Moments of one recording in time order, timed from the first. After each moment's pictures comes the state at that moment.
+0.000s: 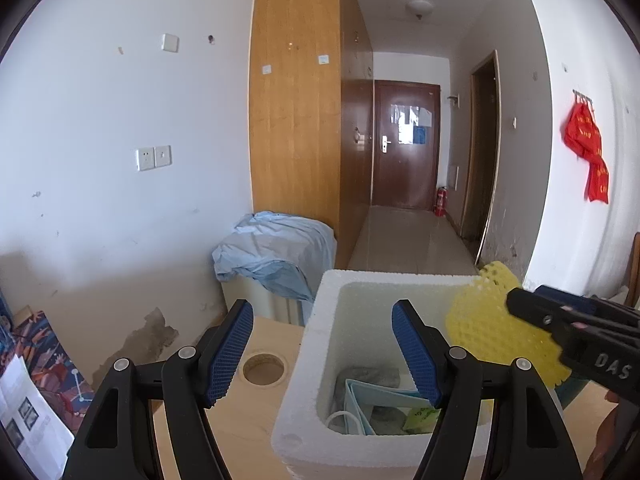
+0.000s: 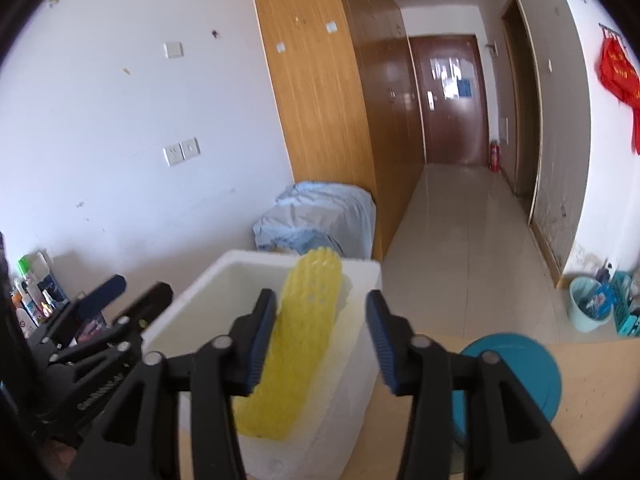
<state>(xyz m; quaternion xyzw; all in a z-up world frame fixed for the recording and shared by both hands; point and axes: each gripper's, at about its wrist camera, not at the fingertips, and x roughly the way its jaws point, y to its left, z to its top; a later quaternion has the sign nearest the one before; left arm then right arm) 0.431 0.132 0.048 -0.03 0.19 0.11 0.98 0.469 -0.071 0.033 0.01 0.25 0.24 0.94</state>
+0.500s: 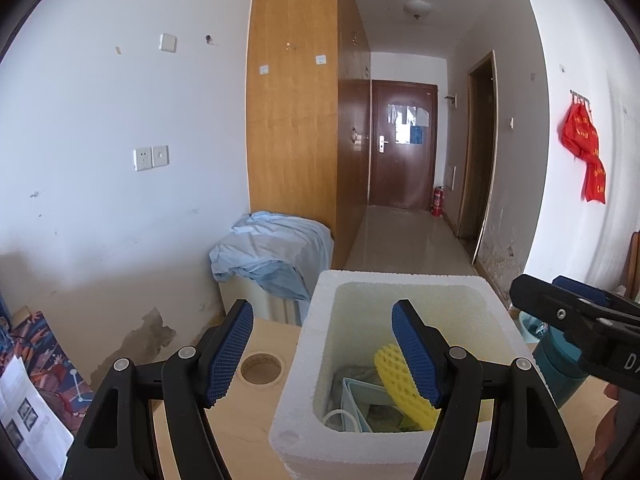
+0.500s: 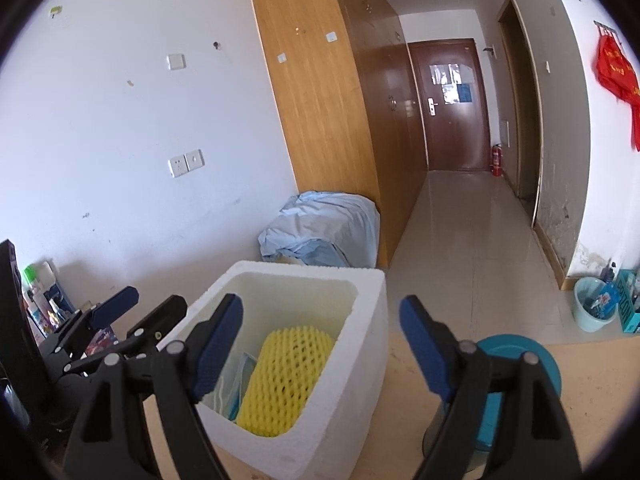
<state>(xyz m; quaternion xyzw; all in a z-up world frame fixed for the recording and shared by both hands) 0.430 0.130 0.048 -0.03 0.19 0.10 0.98 0.465 -0.071 0.037 0.02 0.23 0.24 0.94</state>
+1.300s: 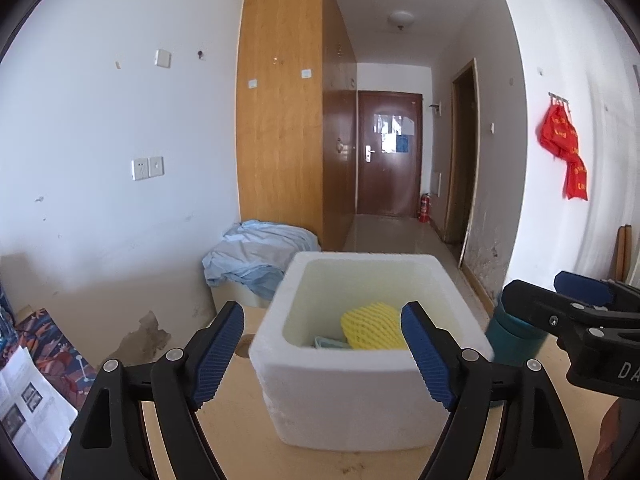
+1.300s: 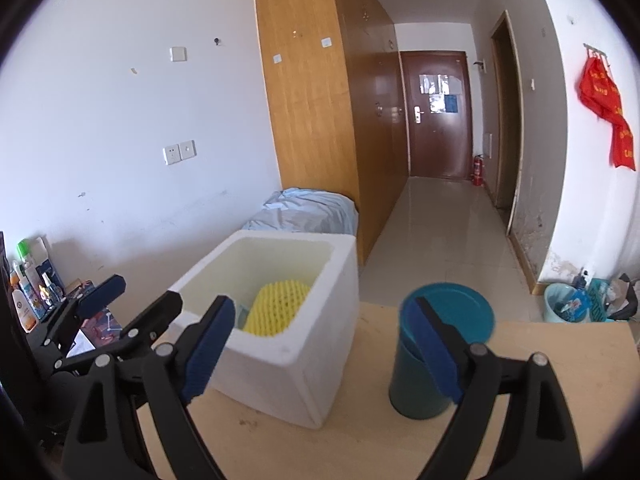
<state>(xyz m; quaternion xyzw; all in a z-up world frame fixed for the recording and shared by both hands) 0.360 0.093 0.046 -0.02 0.17 0.08 0.98 0.399 -0.098 0.040 -0.01 0.23 0.21 0.95</state>
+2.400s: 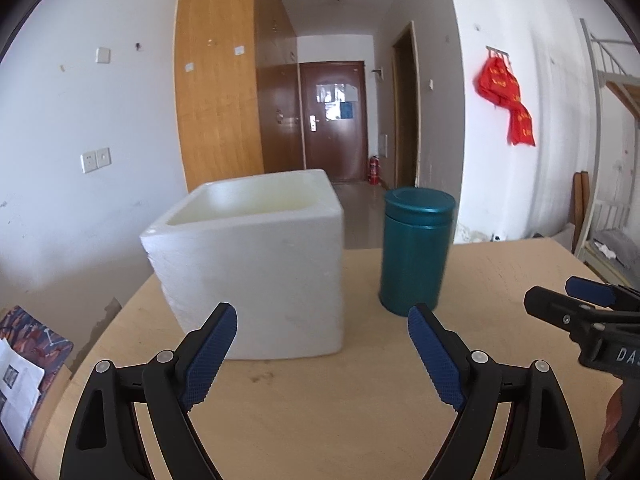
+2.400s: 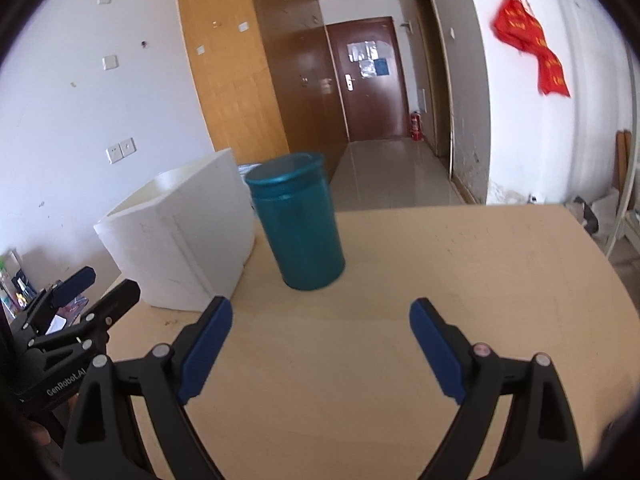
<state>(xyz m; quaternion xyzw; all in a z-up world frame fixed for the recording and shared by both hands) 0.307 0.001 -0.013 0.03 0.22 -0.01 0.97 0.331 -0.220 -0.034 0.04 0.28 0.11 0.95</state>
